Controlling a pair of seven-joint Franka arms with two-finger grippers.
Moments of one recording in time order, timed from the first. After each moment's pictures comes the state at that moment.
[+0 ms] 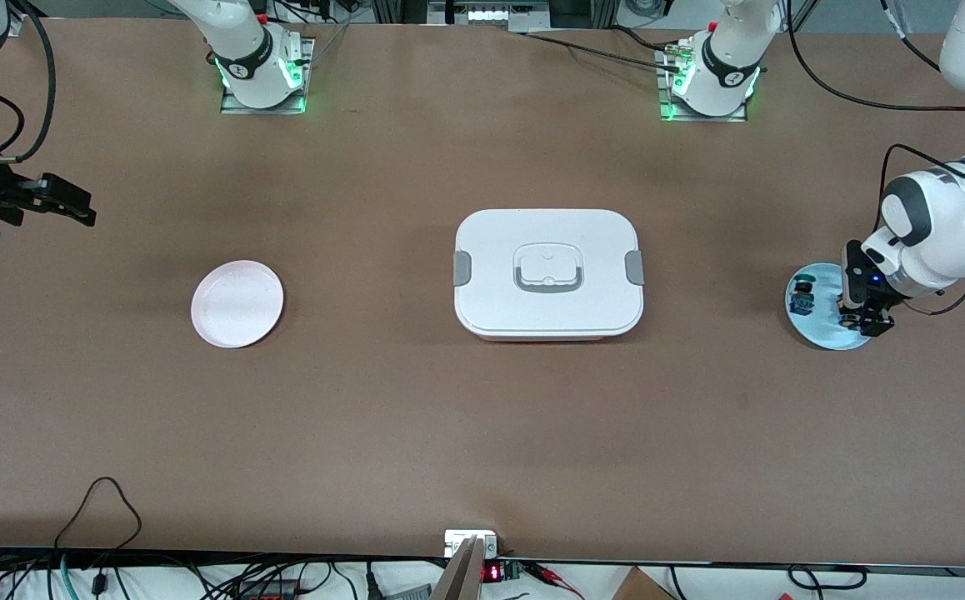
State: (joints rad) left arm 0.43 0.47 -0.04 -2.15 0.12 2.66 1.97; right arm 0.05 0.05 -0.08 -1.61 -0.03 1.61 -0.04
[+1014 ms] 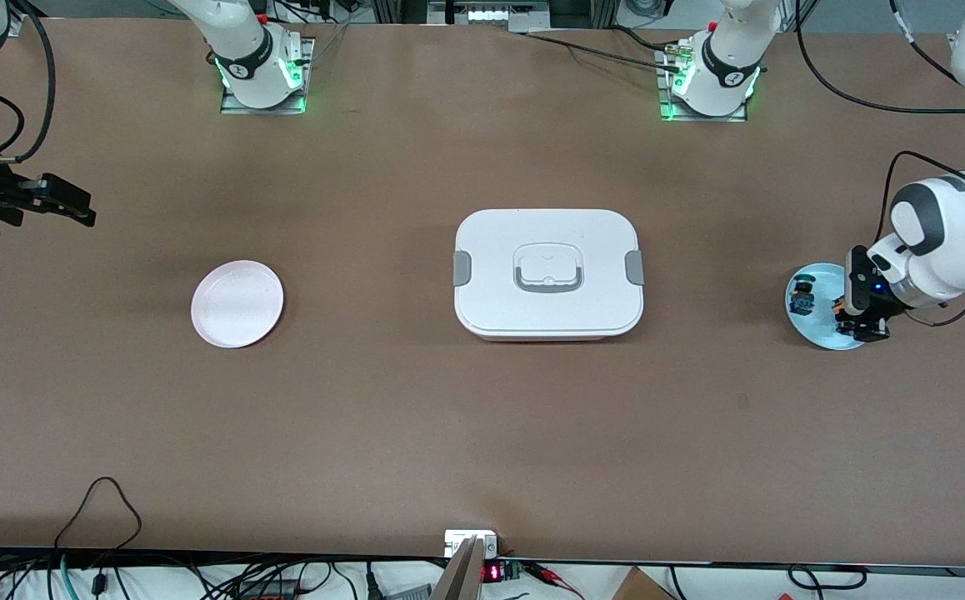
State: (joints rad) left arm 0.59 0.49 -0.26 -2.04 0.12 2.49 2.02; right arm 0.05 0.05 -0.08 -1.61 -0.03 1.61 -0.04
